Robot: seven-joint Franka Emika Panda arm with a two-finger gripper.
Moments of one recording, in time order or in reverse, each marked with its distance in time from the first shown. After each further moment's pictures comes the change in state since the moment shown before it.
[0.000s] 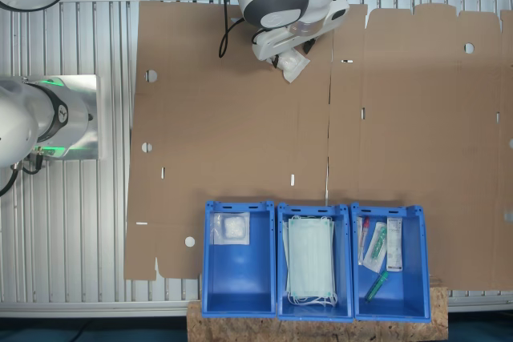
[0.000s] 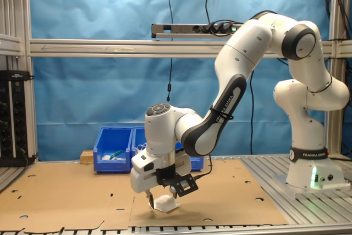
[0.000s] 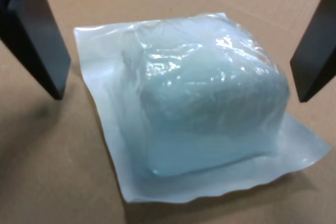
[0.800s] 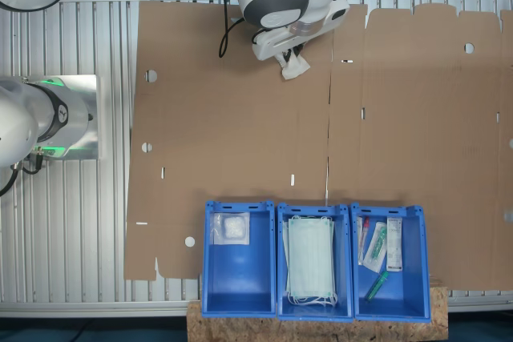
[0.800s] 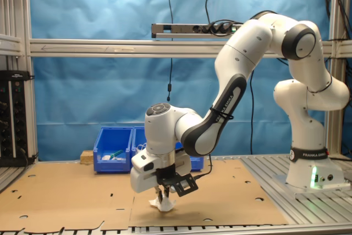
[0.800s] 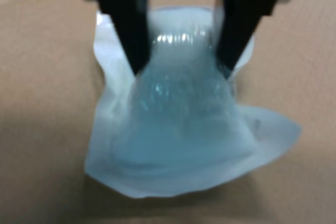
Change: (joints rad) arm 0.000 -0.001 0.000 0.000 0.000 0.000 0.000
